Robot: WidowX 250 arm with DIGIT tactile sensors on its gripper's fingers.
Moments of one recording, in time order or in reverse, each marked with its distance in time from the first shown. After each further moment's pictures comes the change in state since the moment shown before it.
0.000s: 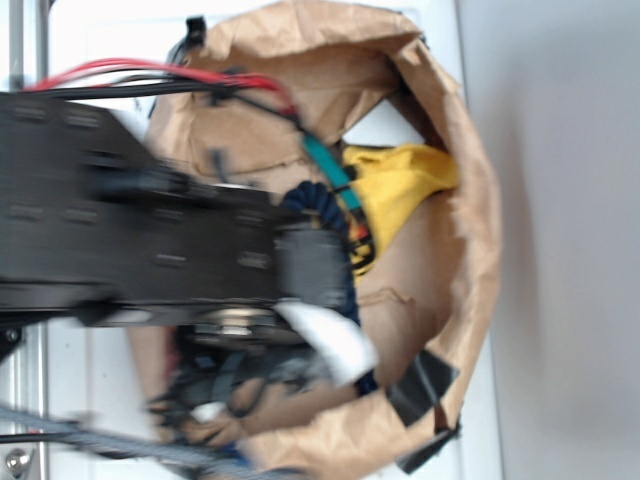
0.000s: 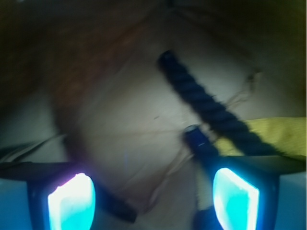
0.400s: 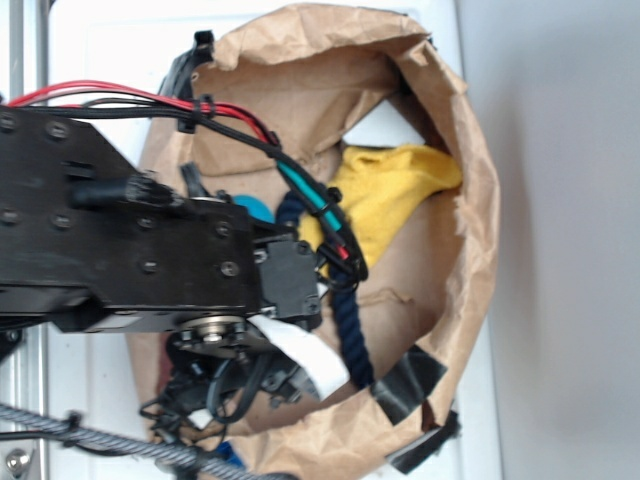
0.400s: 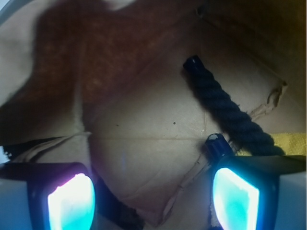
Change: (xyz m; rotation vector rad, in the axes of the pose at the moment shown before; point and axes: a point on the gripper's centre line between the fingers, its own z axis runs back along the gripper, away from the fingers) arm -0.009 0.024 -0.021 0.054 0.051 0.063
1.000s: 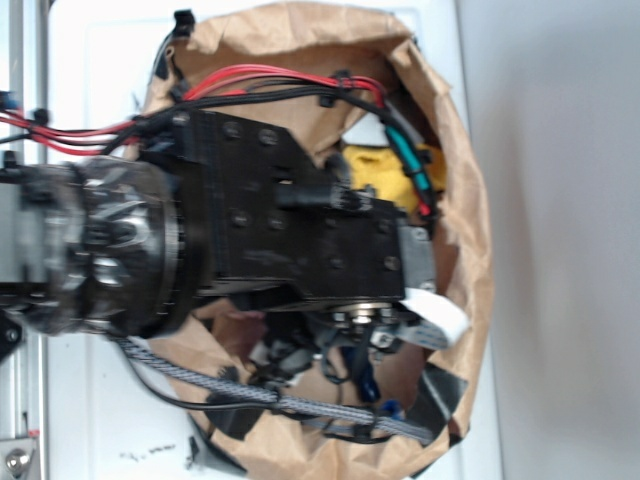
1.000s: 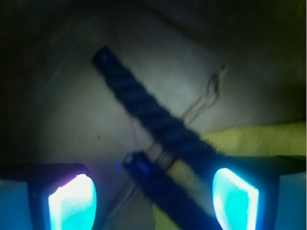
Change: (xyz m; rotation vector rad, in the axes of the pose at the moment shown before) arm 0.011 0.047 -0.021 0.037 0.093 0.168
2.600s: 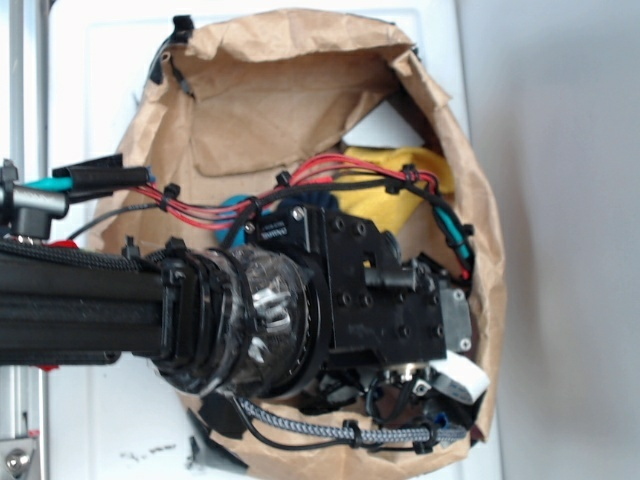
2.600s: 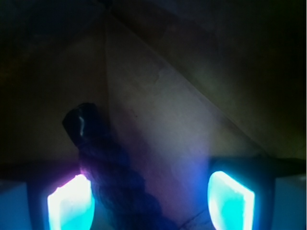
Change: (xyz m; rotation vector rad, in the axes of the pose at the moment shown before) arm 0.041 -0.033 -0.054 -0.014 -0.059 -0.183
